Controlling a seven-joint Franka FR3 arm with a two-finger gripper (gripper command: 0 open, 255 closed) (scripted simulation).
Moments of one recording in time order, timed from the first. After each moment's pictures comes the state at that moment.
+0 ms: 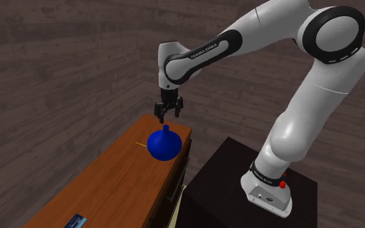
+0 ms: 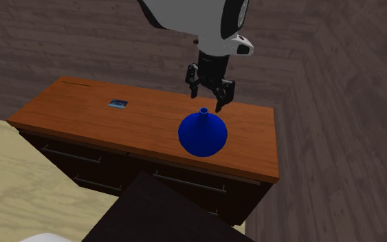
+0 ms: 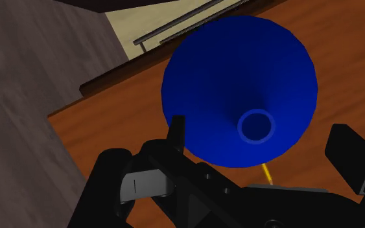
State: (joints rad) arm 0.05 -0.05 0.18 -2.28 0.08 2.10 0.36
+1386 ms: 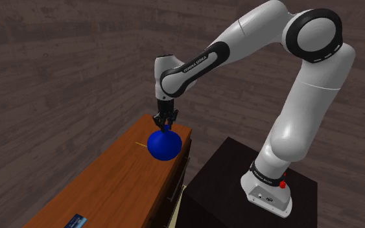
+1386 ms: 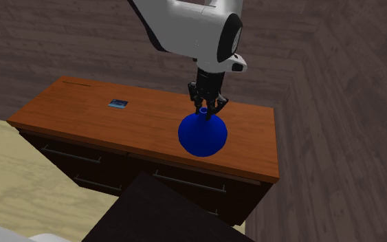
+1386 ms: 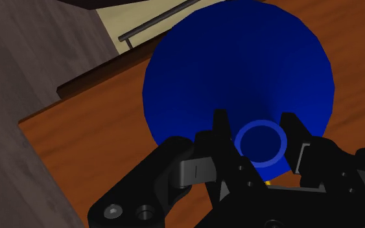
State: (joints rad) arm 0.06 0.06 0.19 -2.29 0.07 2.22 0.38
